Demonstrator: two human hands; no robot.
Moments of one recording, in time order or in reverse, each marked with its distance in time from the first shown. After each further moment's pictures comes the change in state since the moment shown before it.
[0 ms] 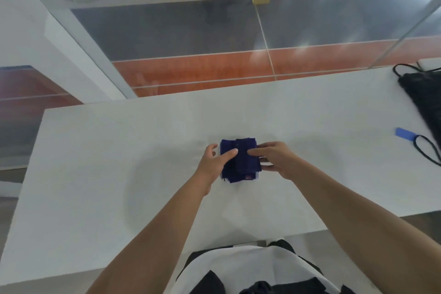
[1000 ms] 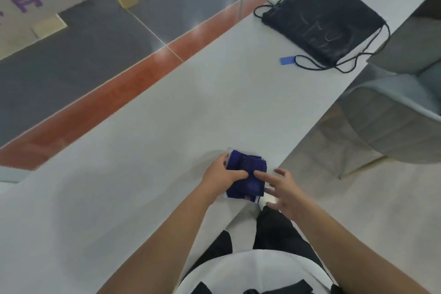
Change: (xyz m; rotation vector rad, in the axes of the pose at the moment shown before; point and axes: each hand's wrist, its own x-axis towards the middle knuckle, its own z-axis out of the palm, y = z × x) left_hand -0.020 -0.043 0.132 0.605 -0.587 0.083; right_hand -0.118 0.183 -0.037 0.811 0.484 0.189
